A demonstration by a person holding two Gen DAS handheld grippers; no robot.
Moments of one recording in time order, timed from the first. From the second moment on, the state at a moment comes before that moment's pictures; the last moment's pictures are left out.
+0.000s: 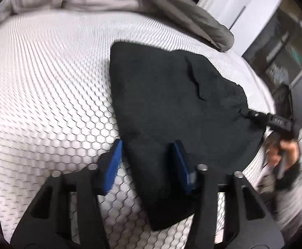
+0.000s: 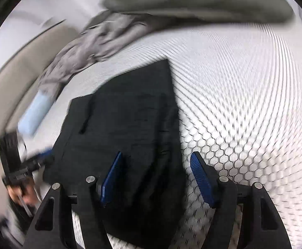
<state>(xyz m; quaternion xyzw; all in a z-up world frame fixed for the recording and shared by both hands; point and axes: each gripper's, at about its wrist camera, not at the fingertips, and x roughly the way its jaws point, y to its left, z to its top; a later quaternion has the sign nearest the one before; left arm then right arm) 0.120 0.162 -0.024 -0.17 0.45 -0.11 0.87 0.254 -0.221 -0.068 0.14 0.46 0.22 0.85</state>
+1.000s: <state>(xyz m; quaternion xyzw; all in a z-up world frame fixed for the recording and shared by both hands) 0.116 0.106 -0.007 -0.01 0.40 0.01 0.92 0.215 -0.198 -0.013 -0.06 0.37 0.14 0.92</state>
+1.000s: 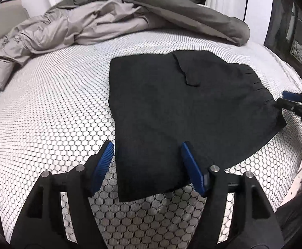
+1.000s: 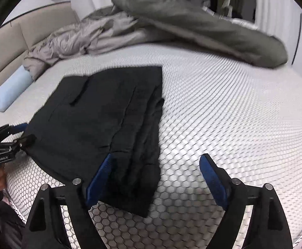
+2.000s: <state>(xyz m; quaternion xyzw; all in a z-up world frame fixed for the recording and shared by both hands) 0.022 0.083 0.039 -0.04 0.28 0.01 0.96 0.135 -0.161 0.010 0.00 0.21 0.17 0.96</state>
